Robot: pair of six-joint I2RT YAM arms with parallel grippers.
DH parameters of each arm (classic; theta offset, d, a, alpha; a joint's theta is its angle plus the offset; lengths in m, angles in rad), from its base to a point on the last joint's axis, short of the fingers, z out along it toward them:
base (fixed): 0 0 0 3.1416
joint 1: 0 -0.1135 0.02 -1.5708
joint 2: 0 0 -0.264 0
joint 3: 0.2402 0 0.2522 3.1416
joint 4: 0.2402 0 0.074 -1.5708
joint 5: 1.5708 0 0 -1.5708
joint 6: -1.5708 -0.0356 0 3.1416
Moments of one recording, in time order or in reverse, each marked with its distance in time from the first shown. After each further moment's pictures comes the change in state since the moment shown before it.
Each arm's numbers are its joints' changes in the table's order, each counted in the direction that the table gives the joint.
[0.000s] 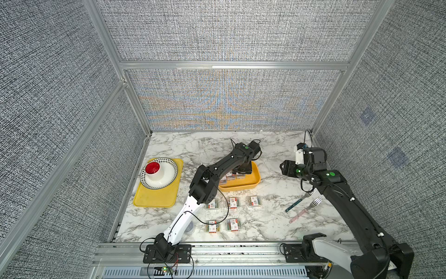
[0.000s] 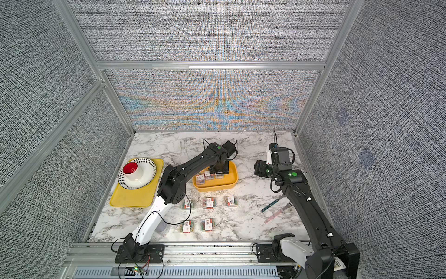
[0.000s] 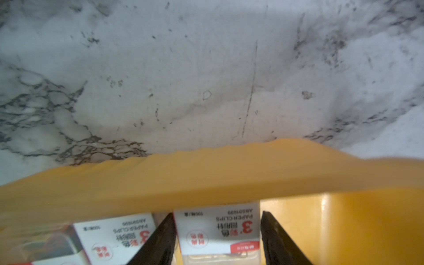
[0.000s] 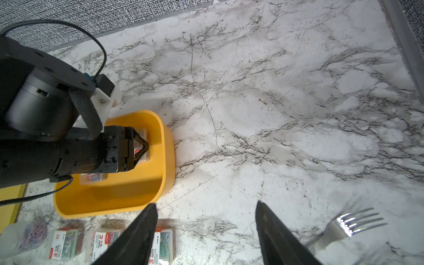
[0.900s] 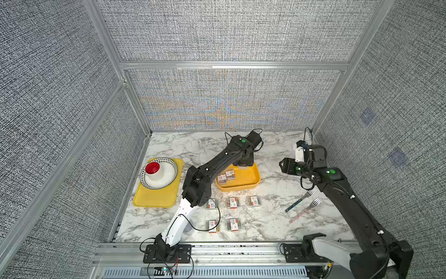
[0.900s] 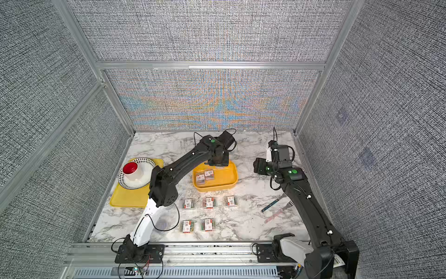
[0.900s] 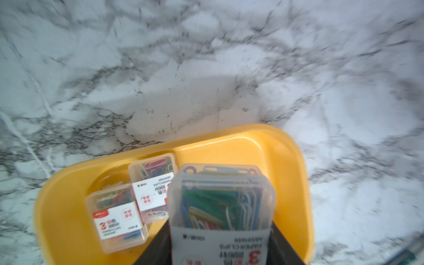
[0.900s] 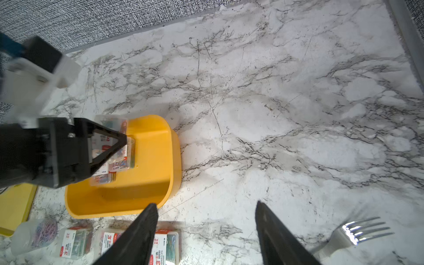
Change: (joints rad) left arm 0.021 0.236 -0.008 -0.006 -0.027 -0.092; right arm 0.000 -0.022 0.054 0.010 -0.022 0.000
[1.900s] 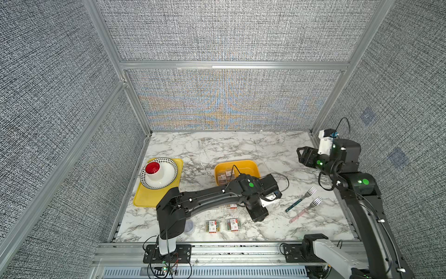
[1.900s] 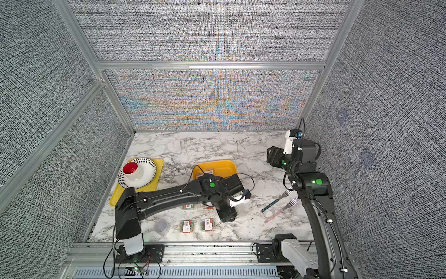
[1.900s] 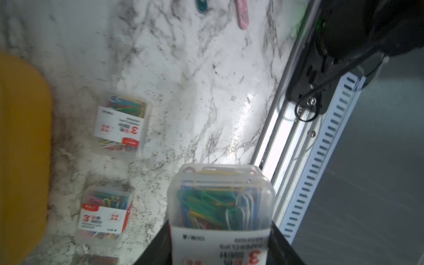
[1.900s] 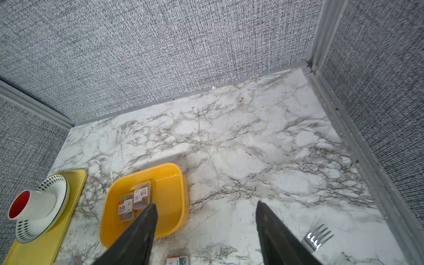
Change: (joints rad) left arm 0.432 0.449 -0.734 -0.144 0.356 -0.676; right arm 0.117 0.167 0.222 0.116 0.022 -0.011
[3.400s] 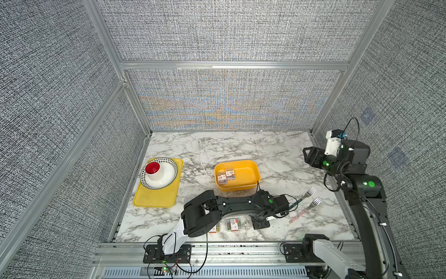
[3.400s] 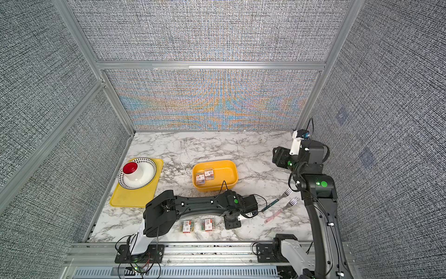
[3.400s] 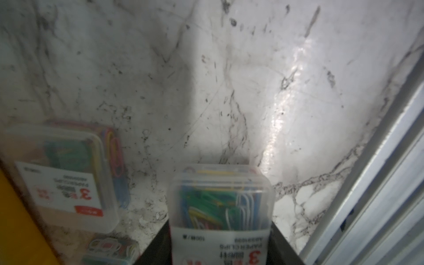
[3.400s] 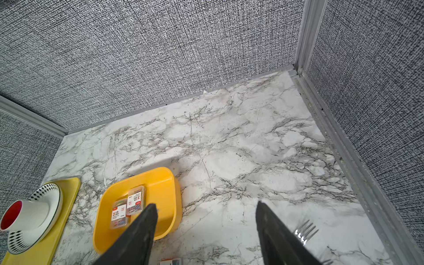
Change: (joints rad) left arm 0.076 -0.273 0.046 -0.051 -0.256 -0.103; right arm 0.082 0.007 -0.002 0.016 -0.048 0.029
